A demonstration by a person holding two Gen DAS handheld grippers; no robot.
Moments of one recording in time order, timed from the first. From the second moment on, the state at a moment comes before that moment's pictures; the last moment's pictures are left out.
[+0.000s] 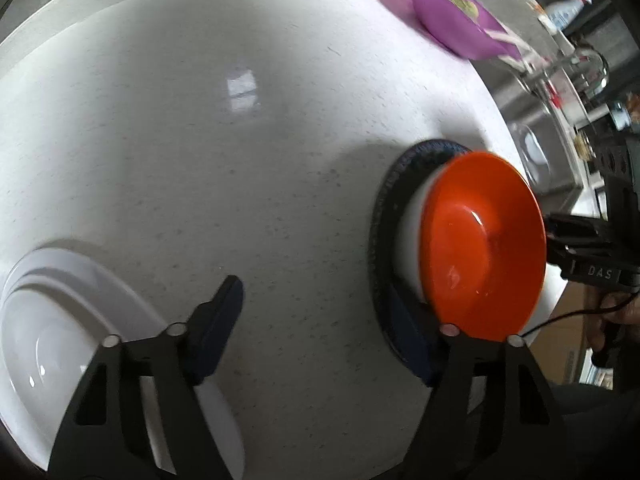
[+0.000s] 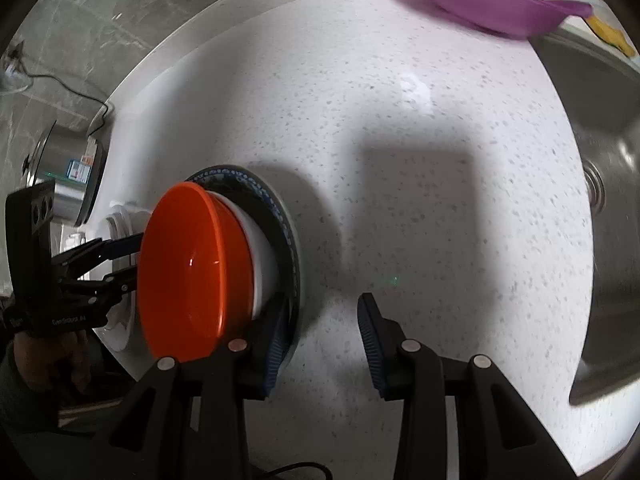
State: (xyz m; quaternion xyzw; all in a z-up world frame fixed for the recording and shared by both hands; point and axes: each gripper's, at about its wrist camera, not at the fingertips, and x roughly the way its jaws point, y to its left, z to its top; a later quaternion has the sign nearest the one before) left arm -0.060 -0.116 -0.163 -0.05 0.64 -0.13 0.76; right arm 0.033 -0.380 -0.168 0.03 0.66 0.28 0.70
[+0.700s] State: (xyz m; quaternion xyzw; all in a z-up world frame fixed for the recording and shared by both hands) left arm -0.048 -0.158 -0.161 -0.07 0.65 -0.20 0.73; right arm 0.030 -0.375 -0.170 0.06 0.64 0.31 0.70
